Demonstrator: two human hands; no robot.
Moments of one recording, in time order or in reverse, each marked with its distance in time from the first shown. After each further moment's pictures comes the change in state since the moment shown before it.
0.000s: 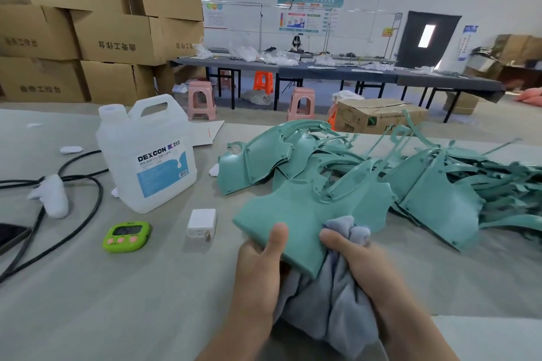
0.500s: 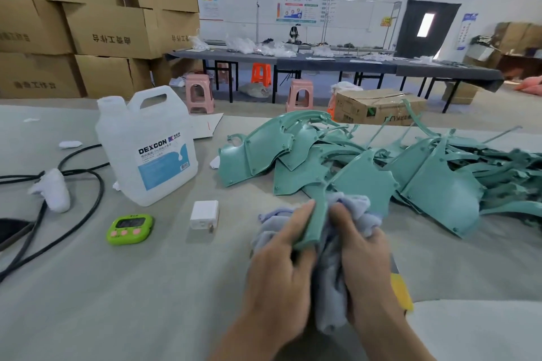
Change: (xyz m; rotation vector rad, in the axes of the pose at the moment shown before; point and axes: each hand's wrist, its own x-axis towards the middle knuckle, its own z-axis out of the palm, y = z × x) left_hand -0.022 0.008 -0.001 0.862 -0.119 0.514; right_hand -0.024 -0.003 0.034 0.260 0.291 -0.127
